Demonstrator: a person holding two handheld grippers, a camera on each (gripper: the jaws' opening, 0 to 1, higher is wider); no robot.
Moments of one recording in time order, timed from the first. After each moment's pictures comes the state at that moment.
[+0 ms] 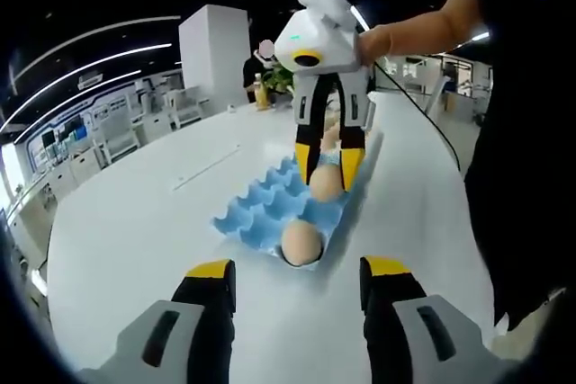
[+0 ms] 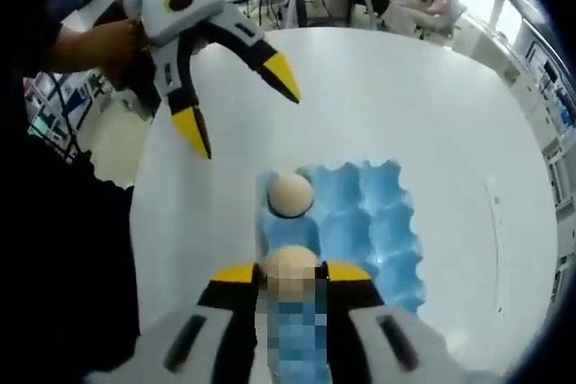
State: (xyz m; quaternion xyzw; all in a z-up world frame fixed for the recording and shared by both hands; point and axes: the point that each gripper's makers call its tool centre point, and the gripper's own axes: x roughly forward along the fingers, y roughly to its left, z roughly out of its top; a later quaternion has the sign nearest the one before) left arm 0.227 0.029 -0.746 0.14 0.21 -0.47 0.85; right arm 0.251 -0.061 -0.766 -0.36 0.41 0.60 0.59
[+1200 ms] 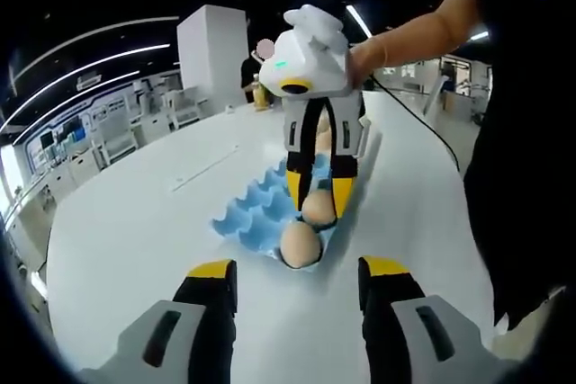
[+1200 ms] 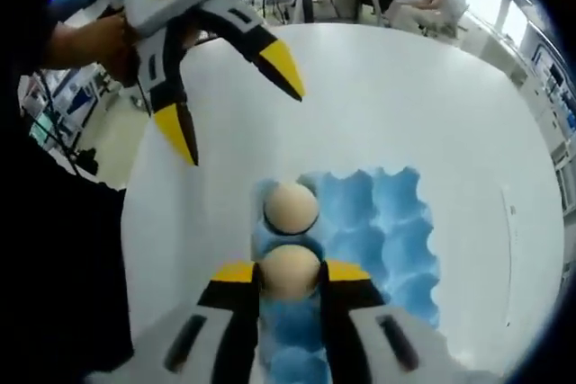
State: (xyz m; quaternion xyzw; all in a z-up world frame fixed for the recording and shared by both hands) left arm 0.228 0.027 -0.744 0.15 0.21 -0.47 0.84; right arm 0.251 -0.044 -0.792 -0.35 0.41 0.61 0.57
